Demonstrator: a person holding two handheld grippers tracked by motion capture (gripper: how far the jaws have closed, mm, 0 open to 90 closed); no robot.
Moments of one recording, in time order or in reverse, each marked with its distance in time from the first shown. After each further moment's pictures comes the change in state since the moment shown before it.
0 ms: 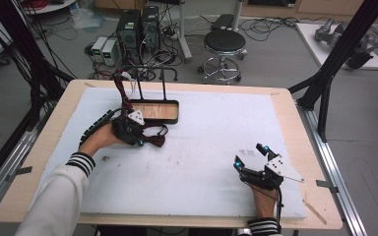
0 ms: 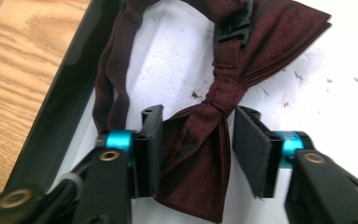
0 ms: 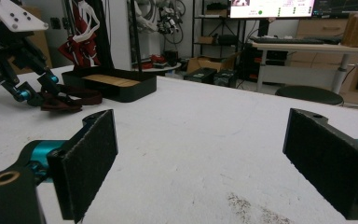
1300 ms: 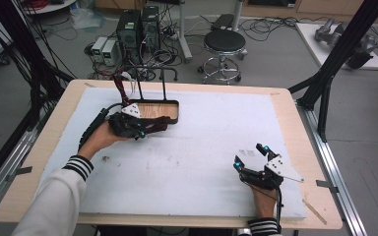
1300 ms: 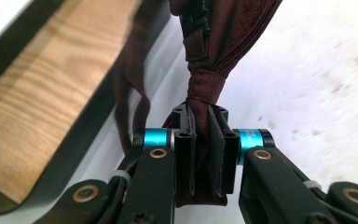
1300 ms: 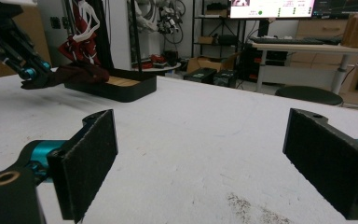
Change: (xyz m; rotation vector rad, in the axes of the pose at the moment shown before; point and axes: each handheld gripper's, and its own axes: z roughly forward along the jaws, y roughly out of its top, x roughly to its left) left arm -0.007 0.006 -0.026 -0.190 0.026 -0.091; right arm 0.000 0.000 0.000 -0.003 -0.001 -0.002
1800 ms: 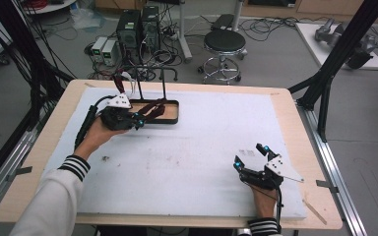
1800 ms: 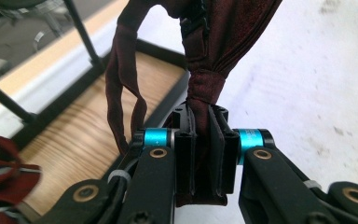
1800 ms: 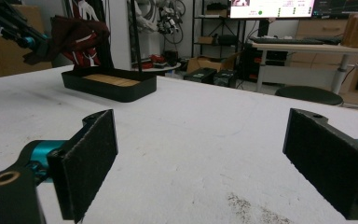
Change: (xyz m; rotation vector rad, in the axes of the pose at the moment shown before) left arm 0.007 0.002 -0.027 -0.250 0.050 -0.072; right arm 0.000 0.000 0.000 0.001 0.000 0.002
